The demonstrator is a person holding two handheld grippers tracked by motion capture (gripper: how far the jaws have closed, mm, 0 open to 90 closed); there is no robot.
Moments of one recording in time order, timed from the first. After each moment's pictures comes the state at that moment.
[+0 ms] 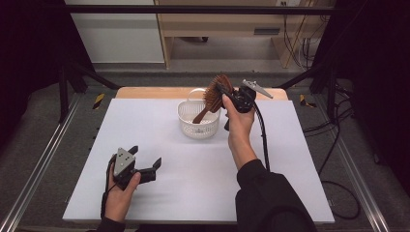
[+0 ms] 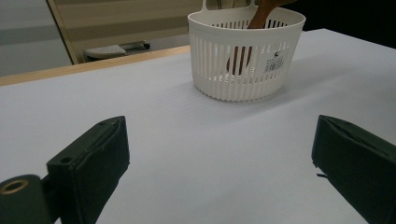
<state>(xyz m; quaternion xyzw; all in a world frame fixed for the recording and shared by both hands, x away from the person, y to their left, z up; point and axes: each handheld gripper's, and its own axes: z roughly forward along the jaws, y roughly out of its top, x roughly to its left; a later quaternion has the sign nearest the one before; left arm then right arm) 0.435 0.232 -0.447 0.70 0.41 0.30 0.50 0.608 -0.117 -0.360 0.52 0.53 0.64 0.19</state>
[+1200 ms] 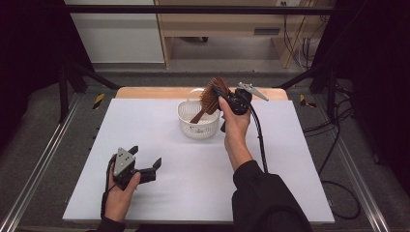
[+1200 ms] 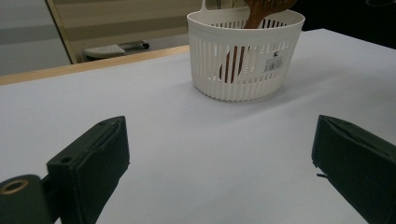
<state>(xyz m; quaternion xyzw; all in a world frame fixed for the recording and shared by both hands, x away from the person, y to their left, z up) 0.435 0.232 -0.447 0.70 0.41 0.30 0.50 0.610 -0.107 -0.371 0.52 0.53 0.65 0.19</state>
